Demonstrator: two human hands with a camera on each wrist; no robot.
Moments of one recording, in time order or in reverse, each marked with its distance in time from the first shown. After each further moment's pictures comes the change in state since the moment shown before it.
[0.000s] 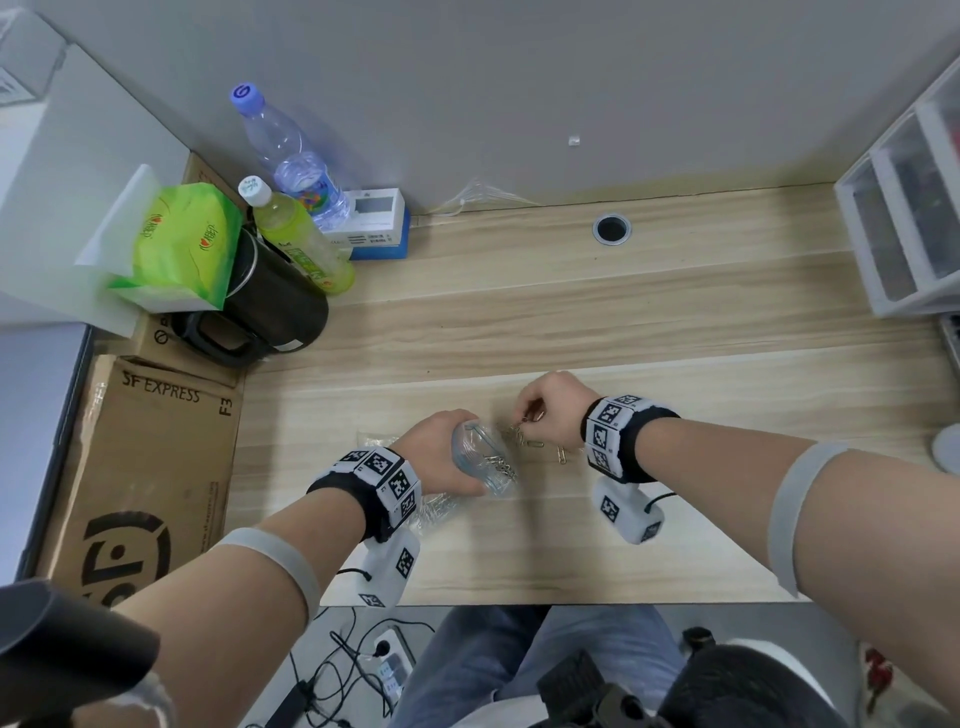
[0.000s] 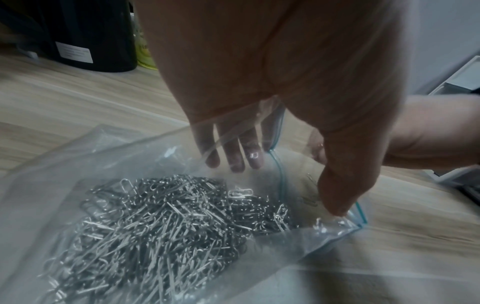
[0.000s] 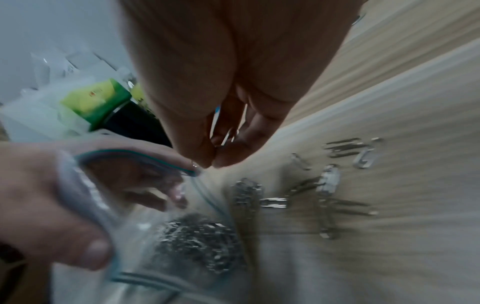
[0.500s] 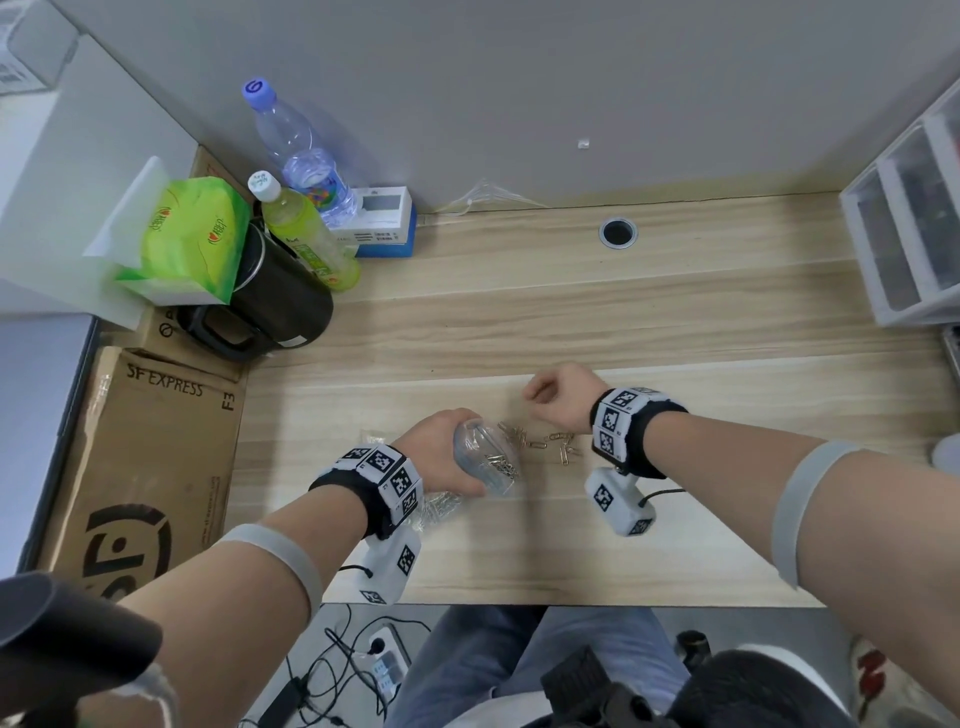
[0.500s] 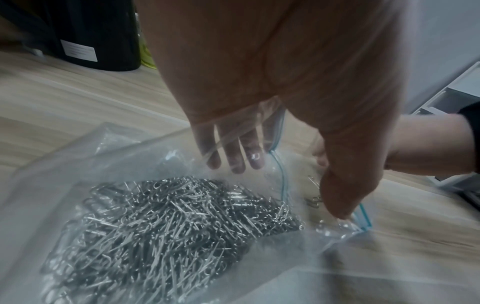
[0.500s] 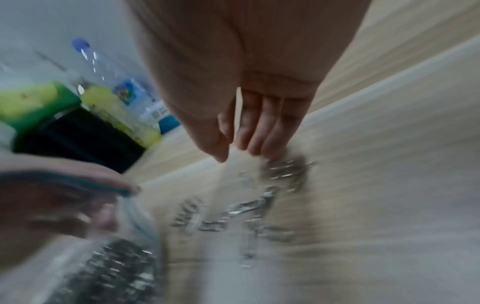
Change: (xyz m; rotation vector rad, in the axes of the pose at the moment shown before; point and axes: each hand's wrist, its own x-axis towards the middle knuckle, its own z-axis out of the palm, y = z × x) left_hand 0.002 -0.005 -0.001 -0.025 0.001 -0.001; right_hand 0.009 0.005 -0.009 0.156 0.047 0.203
